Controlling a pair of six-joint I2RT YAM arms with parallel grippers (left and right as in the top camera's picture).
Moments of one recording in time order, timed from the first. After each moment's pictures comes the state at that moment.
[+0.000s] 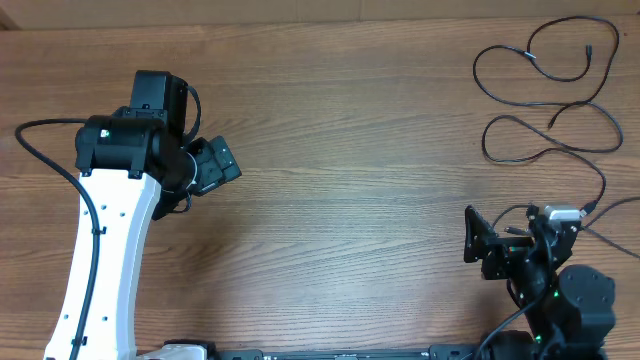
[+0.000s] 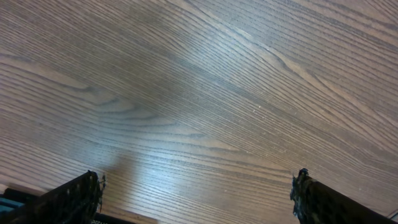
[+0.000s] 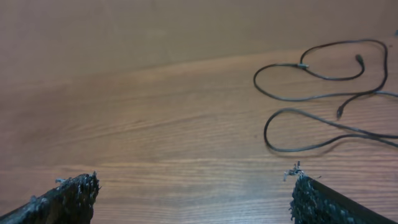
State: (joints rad) left arm -0.08 1.46 1.53 -1.44 0.03 -0.58; right arm 0.02 0.25 0.54 -0.62 -0.10 0.15
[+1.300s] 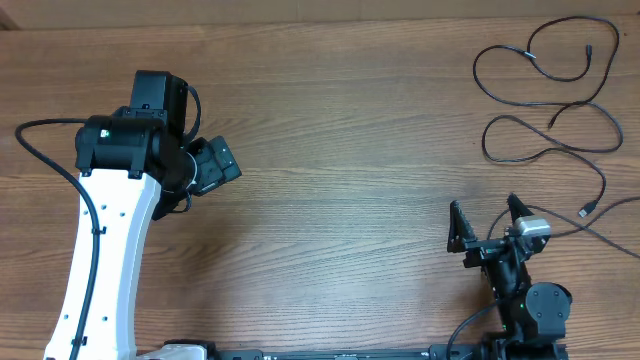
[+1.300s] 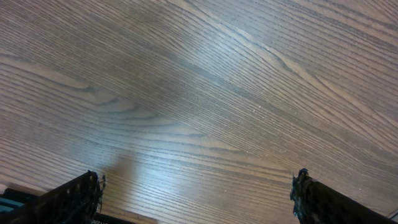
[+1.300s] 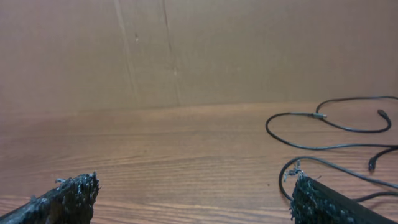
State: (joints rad) left arm -0.08 1.46 1.53 -1.44 0.03 -0.58; right arm 0.00 0.01 0.04 -0.03 -0.15 0.11
